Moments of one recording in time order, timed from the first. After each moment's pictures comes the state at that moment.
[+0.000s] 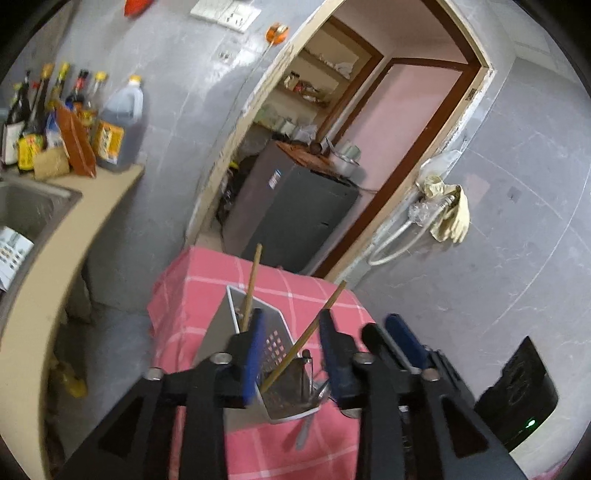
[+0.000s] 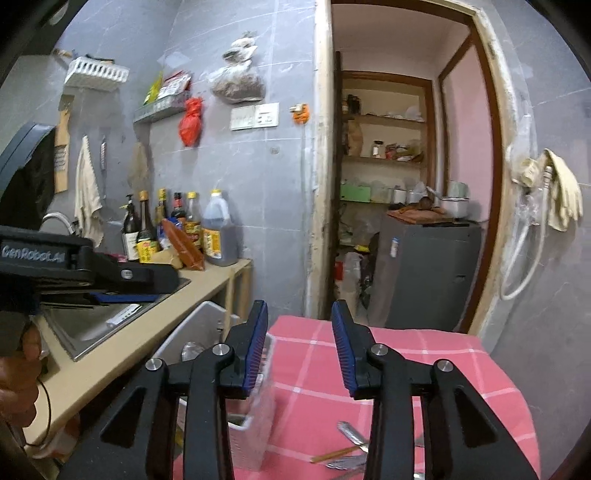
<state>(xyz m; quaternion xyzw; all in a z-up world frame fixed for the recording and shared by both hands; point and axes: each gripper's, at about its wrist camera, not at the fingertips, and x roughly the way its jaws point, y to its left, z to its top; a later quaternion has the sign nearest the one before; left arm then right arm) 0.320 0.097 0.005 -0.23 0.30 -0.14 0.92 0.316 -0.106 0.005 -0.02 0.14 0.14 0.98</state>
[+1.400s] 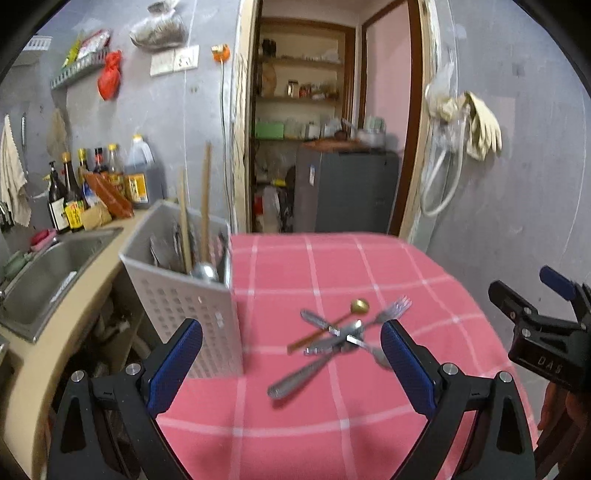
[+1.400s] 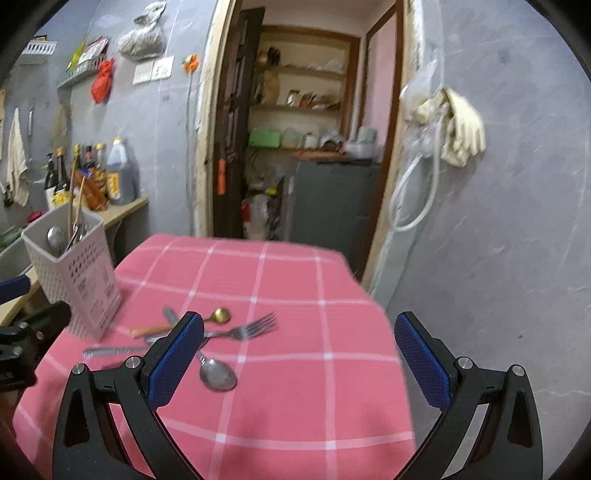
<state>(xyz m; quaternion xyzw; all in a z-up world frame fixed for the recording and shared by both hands) 0.250 -0.084 -0.060 -0.02 0.28 0.01 0.96 0.288 -0.299 -0.048 -0.04 0.25 0.01 0.97</state>
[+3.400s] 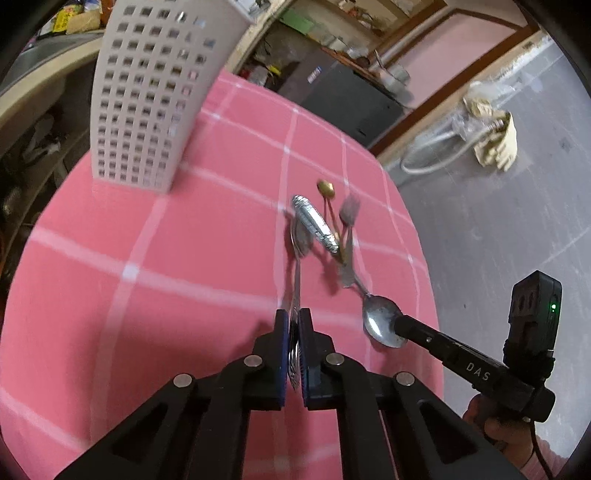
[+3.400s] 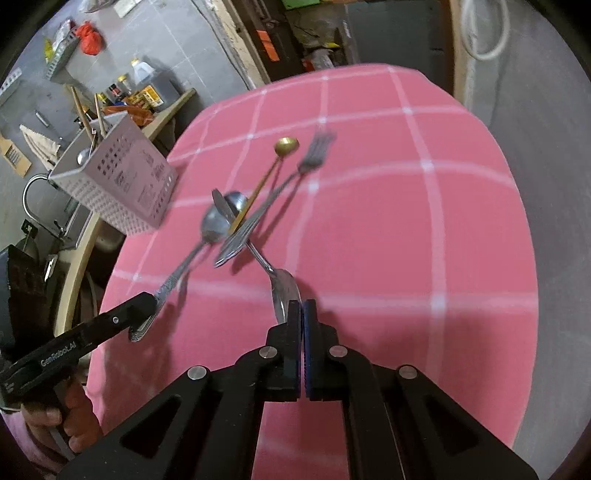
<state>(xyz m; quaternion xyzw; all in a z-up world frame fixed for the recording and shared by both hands) 0.249 -0.071 -0.164 -0.28 0.46 -0.10 0.84 0.294 -0.304 -0.158 0.10 0.53 0.16 0.83</state>
